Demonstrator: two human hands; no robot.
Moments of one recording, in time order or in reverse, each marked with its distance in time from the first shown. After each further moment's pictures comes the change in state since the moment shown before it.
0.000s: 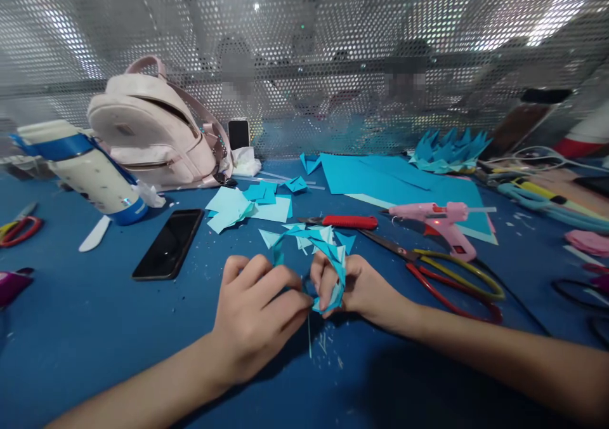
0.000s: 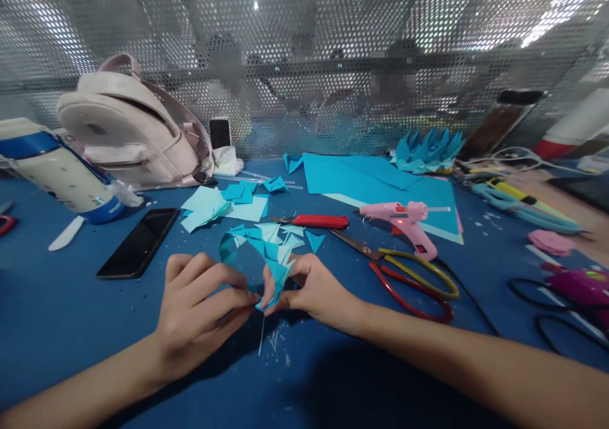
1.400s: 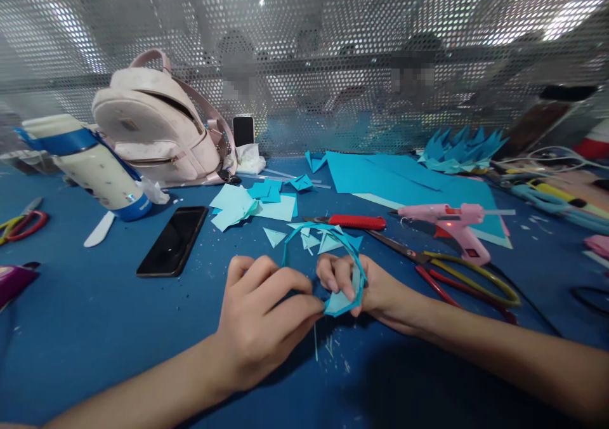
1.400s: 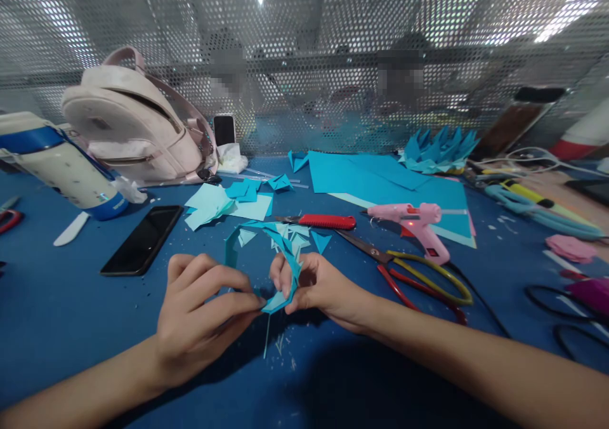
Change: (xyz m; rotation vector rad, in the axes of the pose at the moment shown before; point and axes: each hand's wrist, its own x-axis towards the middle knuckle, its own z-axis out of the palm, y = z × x) left_hand 0.001 0.002 -0.004 -0.061 0.006 -0.036; right_hand -0.002 0.004 -0.004 0.439 0.021 0.217
